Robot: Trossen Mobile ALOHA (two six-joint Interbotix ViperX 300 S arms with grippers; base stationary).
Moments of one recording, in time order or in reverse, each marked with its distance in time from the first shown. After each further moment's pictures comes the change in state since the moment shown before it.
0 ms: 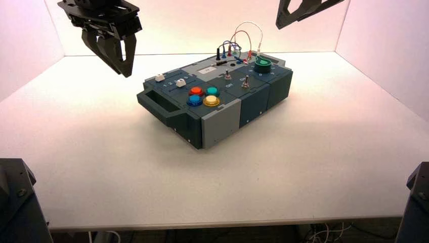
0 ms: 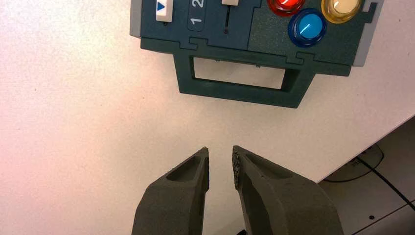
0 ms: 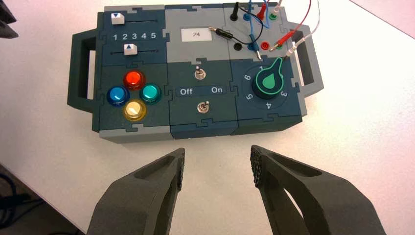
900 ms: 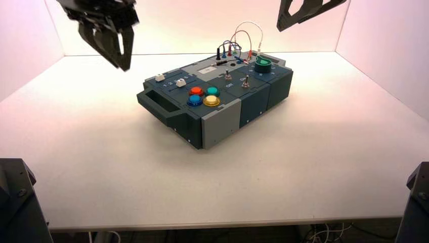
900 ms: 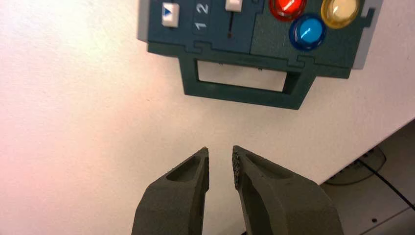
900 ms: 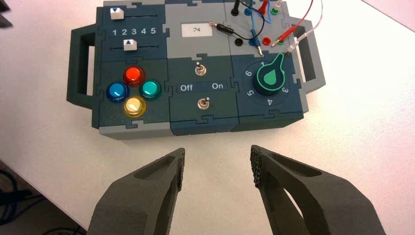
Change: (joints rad) left arm 0.021 -0.051 -0.002 0.011 0.002 -0.003; right arm 0.000 0.012 -0.006 0.006 0.018 0.000
